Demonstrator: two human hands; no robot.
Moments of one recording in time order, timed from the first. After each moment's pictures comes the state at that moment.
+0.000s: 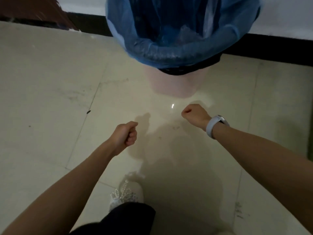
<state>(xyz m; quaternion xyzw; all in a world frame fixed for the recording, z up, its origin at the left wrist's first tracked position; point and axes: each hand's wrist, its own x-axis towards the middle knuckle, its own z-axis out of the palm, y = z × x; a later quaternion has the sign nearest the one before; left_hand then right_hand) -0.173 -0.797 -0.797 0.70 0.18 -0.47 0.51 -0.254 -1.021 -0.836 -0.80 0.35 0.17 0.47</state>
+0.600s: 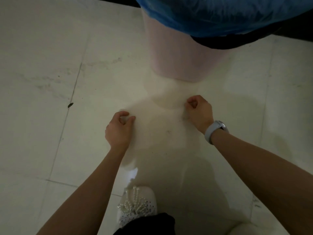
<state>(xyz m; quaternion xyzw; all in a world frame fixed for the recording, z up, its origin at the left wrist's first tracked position) -0.151 -0.767 -0.886 0.93 0.05 -0.19 0.31 -0.247 -0.970 -0.885 -0.76 0.48 -0.01 0.44</state>
